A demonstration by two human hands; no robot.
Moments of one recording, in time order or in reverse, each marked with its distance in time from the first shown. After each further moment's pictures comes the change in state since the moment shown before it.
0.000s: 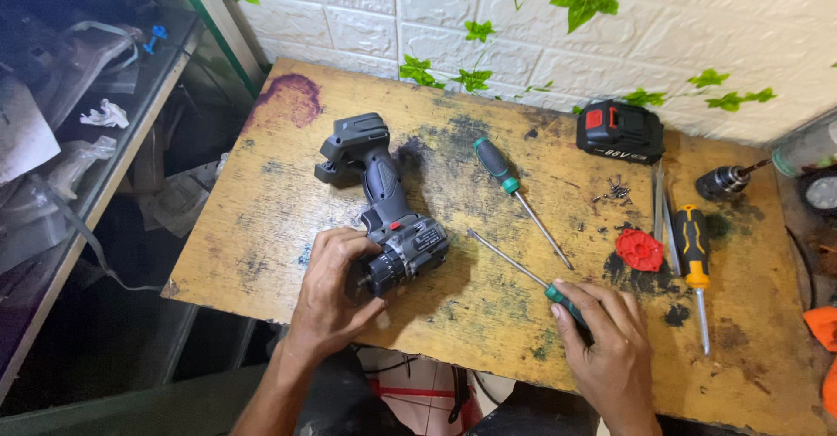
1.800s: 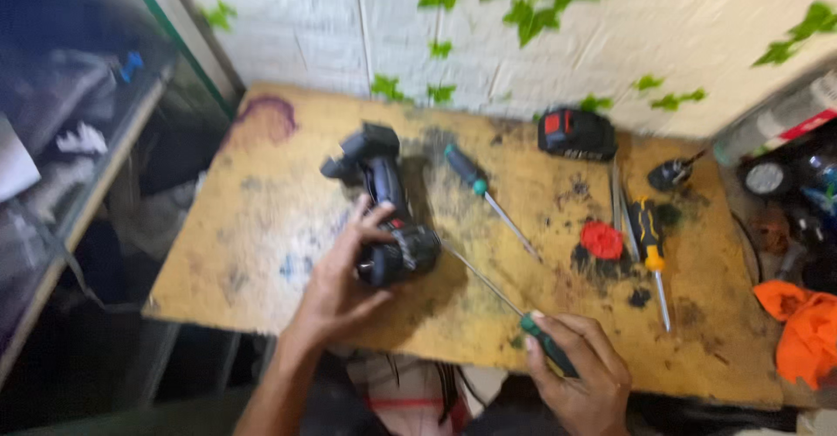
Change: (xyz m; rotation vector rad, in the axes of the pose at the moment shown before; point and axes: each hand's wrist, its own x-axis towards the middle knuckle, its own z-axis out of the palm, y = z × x) left_hand 0.034 0.031 0.010 -0.236 -0.211 -0.213; right_hand -0.030 -0.030 -0.014 0.209 0.277 -0.027
